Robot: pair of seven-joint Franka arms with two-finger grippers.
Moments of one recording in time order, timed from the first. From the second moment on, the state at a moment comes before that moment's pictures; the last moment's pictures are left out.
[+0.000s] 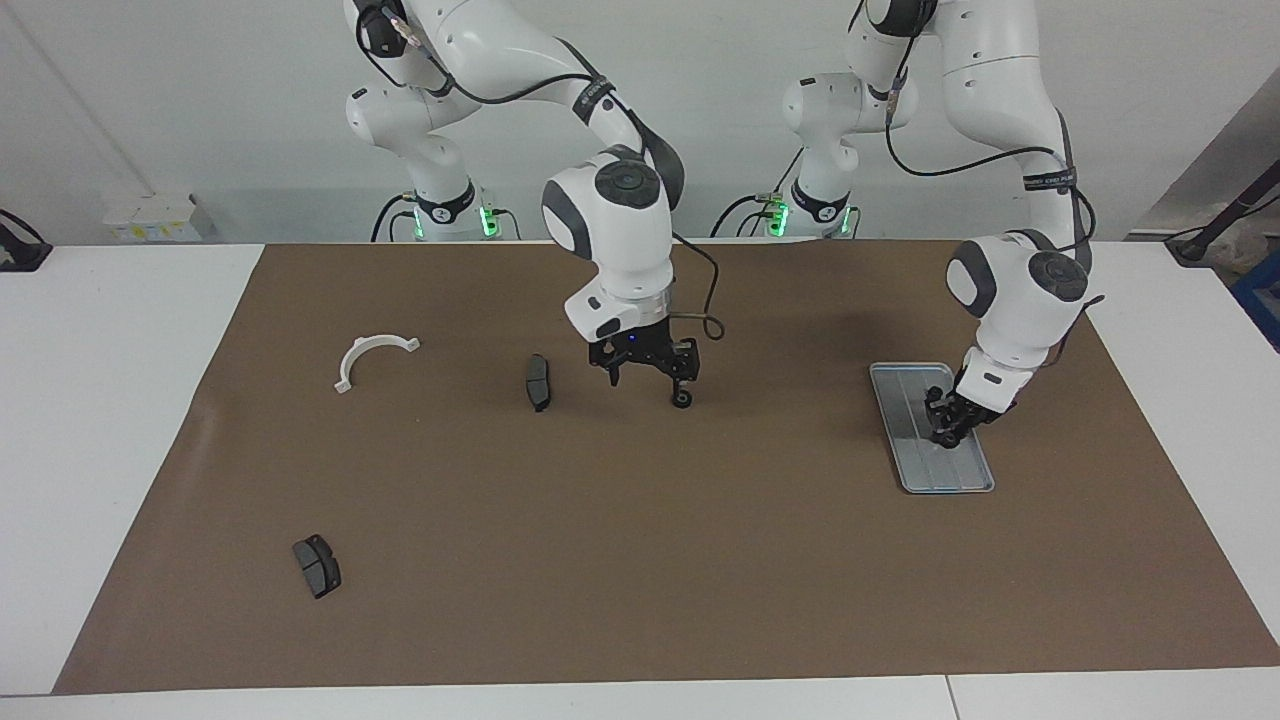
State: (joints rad) left arm 0.00 0.27 0.06 -2.08 -0.02 2.46 0.04; right arm 0.60 0.45 0.03 -1.58 -0.02 2.15 0.94
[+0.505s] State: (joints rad) left arm -0.02 0.28 0.04 -1.98 -0.02 2.40 -0.04; right arm 0.67 0.62 0.02 -1.47 -0.02 2.17 0.99
